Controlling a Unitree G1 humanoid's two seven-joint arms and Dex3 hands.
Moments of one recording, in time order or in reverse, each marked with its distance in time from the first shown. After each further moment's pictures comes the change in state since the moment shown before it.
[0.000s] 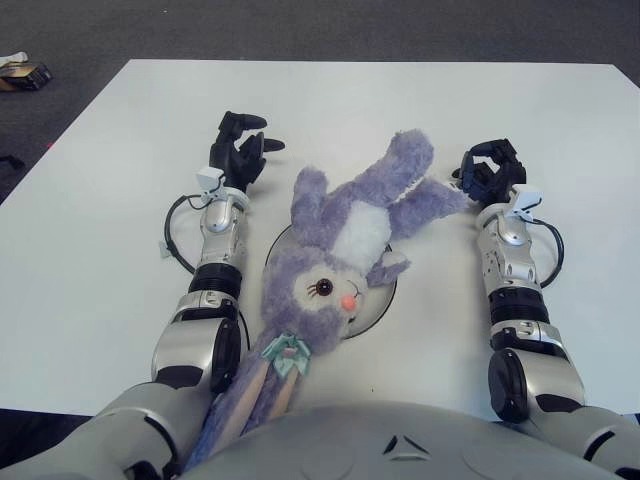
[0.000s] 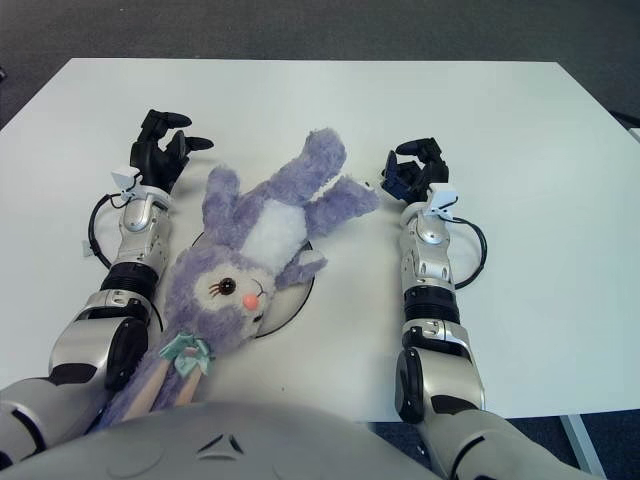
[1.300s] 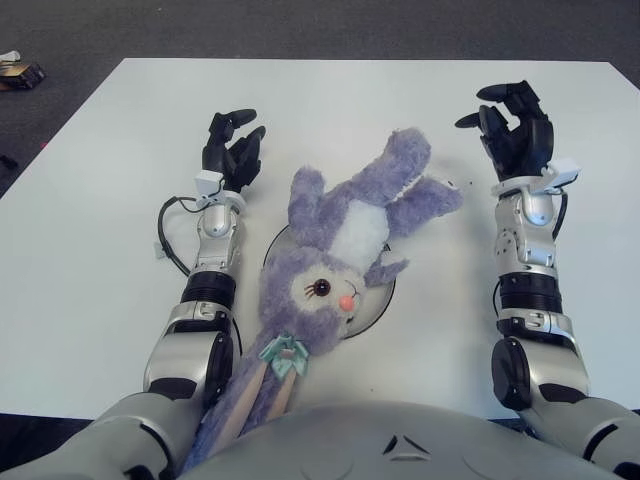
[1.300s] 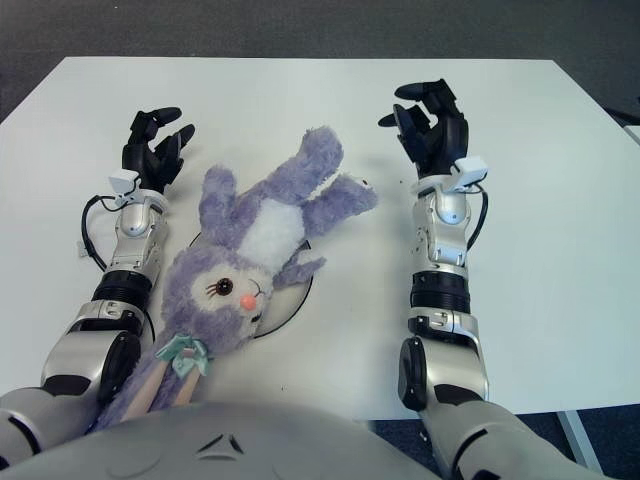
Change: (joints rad) left arm 0.047 0.032 -0.050 -0.081 0.059 0.002 0.187; right arm -0.028 -0.001 -0.011 -0.103 0.108 -0.136 0.204
